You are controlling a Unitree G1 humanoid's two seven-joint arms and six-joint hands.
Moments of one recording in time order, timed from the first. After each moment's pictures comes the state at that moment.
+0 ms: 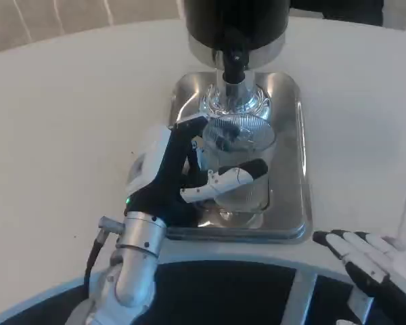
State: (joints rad) left arm -0.72 0.16 -0.14 0.86 0.48 -0.62 0.39; right arm 0.30 -0.08 -0.47 -1.03 -0.67 -0.23 1.05
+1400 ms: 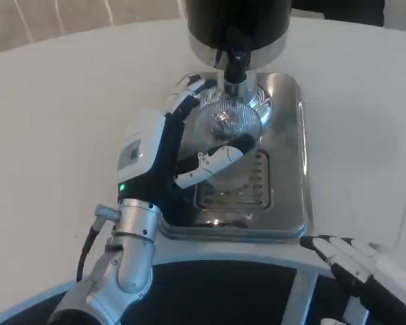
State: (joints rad) left arm -0.83 0.22 -0.24 1.00 0.55 -0.63 0.59; right arm 0.25 -0.09 -0.37 -1.03 -0.74 -0.14 1.08
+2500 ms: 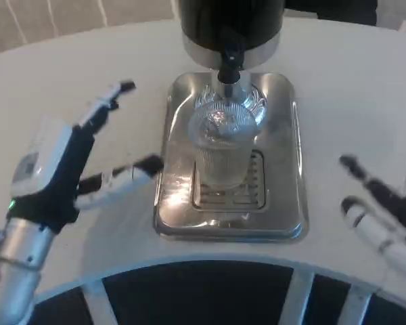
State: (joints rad) left arm -0.45 0.56 -0.06 0.52 0.45 -0.65 0.31; right arm -0.09 -0.07 -0.29 -1.00 -0.75 0.56 1.04
